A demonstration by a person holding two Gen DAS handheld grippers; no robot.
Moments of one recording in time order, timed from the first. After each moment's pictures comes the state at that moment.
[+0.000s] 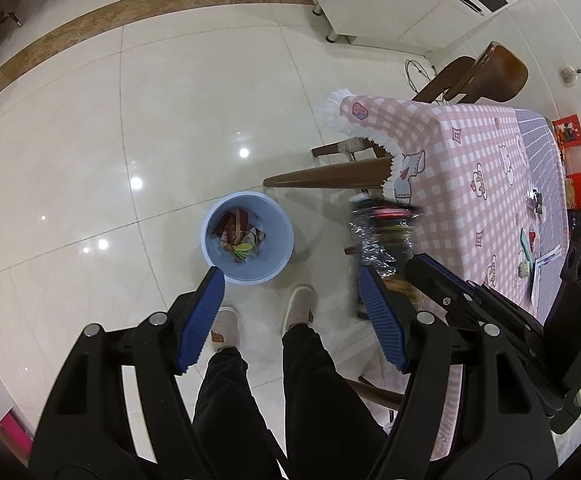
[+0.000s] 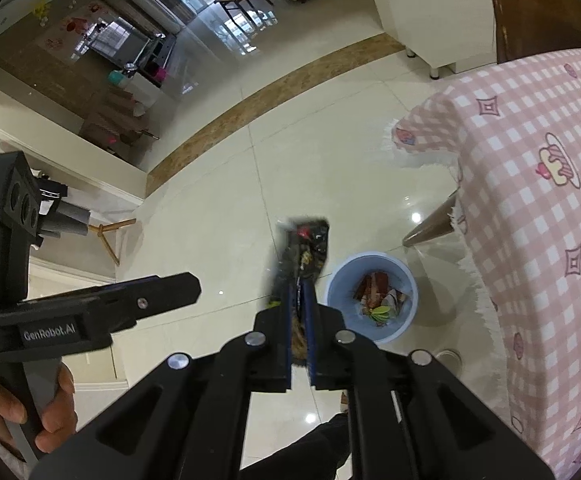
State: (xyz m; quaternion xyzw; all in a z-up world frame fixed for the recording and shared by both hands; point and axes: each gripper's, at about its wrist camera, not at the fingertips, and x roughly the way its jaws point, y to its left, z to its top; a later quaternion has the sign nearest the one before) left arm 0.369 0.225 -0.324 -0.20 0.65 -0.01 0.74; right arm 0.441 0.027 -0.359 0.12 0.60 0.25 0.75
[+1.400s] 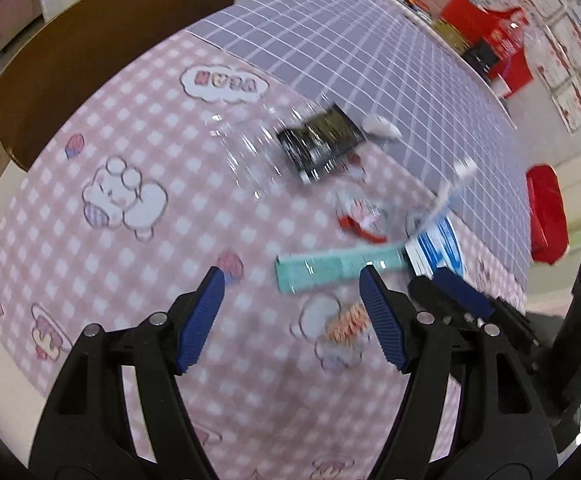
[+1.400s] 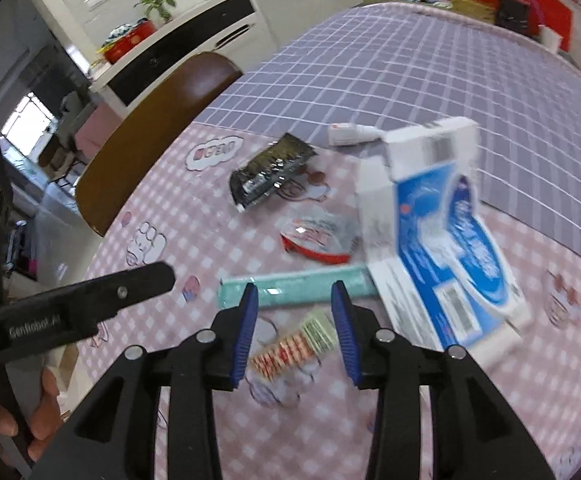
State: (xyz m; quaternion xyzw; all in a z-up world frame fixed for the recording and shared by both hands) left arm 0.505 -0.261 -0.309 0.02 0.59 -0.28 0.75; right arm 0.429 -0.436 -0.348 0.24 0.48 -0.09 0.84
